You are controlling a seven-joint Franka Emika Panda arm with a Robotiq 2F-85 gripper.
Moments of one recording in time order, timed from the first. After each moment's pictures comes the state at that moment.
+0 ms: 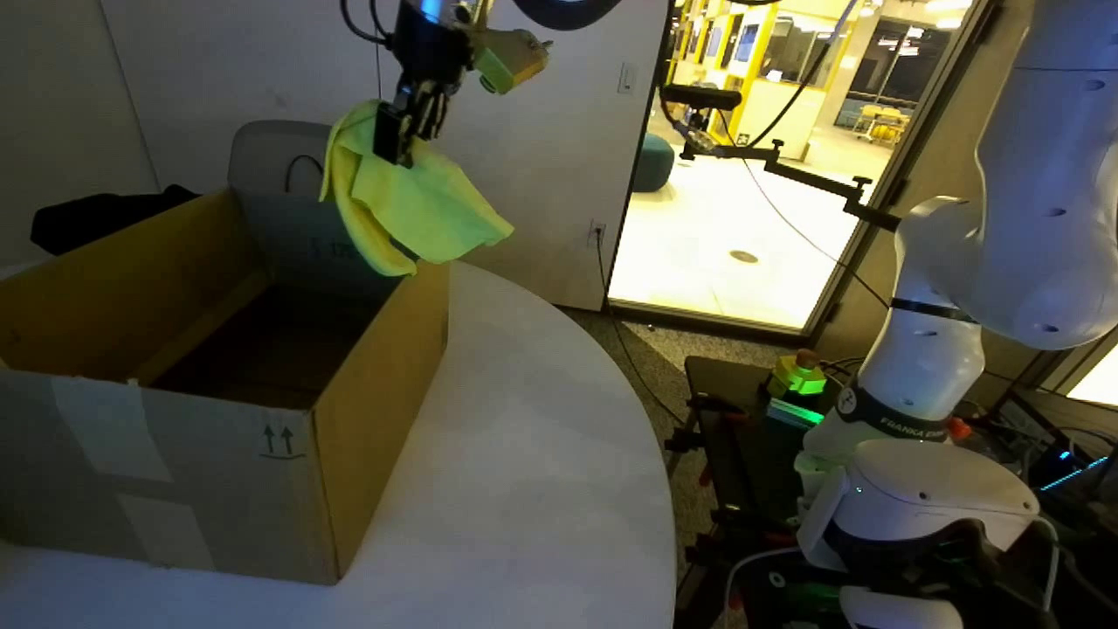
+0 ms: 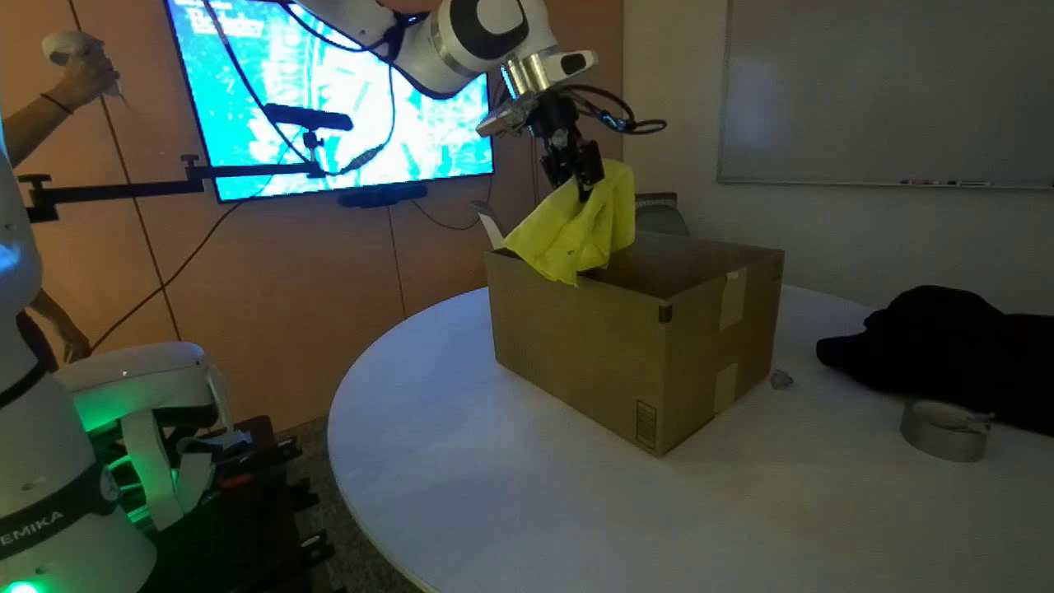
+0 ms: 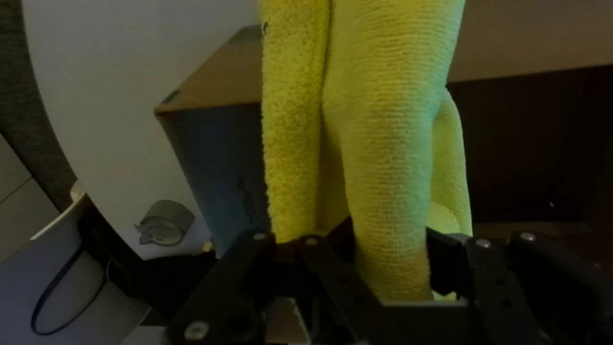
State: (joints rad) arm 0.04 0.18 0.01 -1.78 -0.24 2.28 0.24
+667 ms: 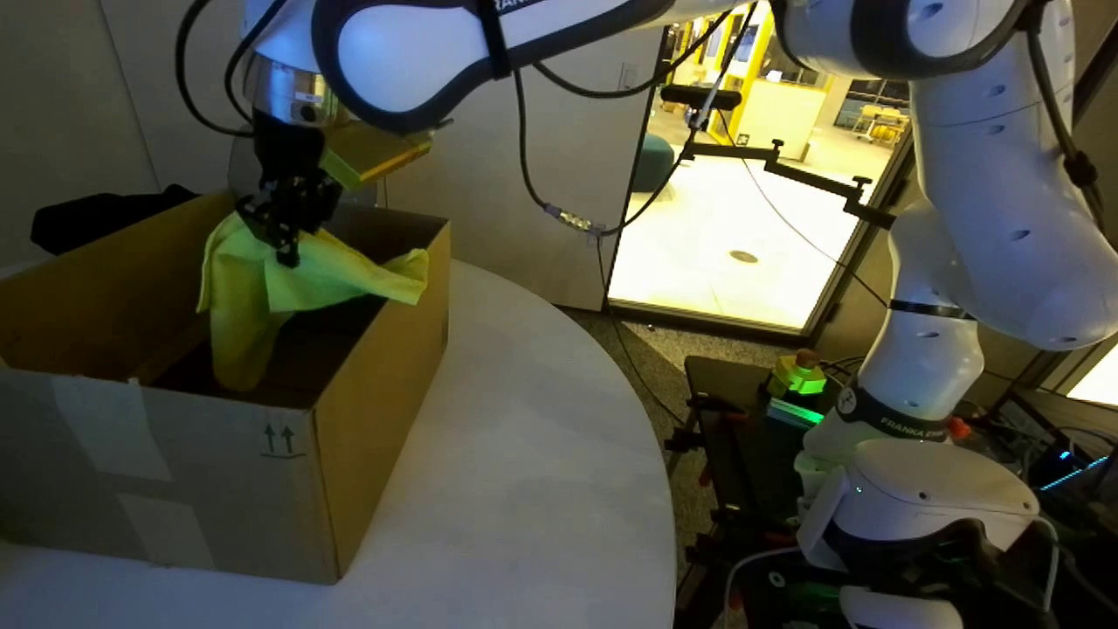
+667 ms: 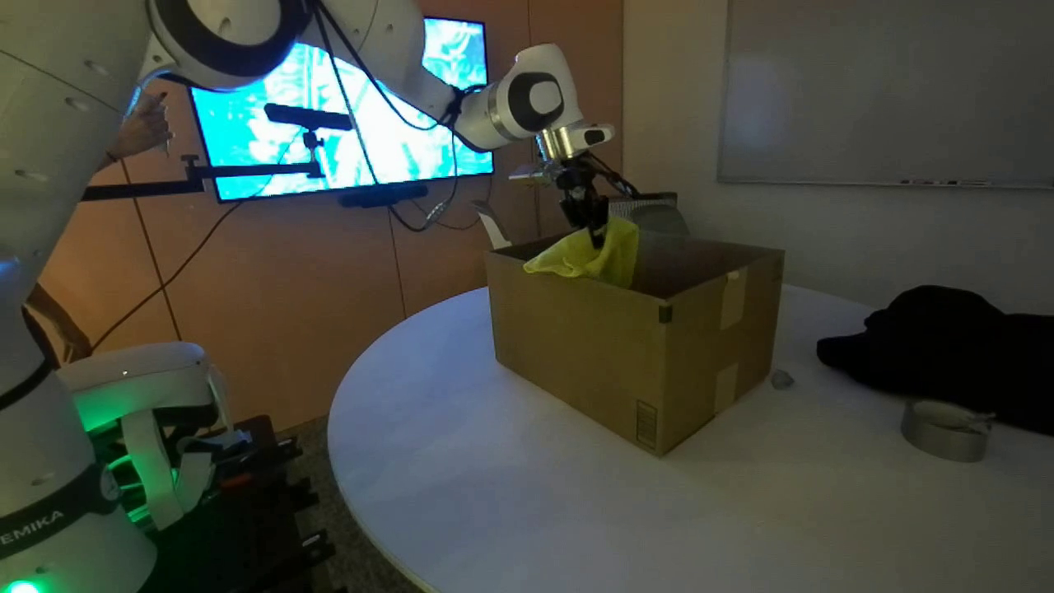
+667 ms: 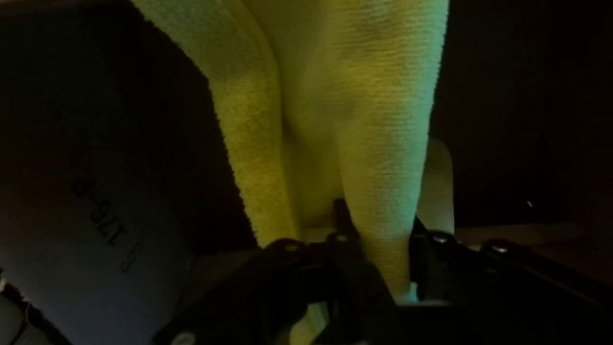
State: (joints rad) arm 0.14 0.63 0.00 -1.33 -0.20 2.20 0.34
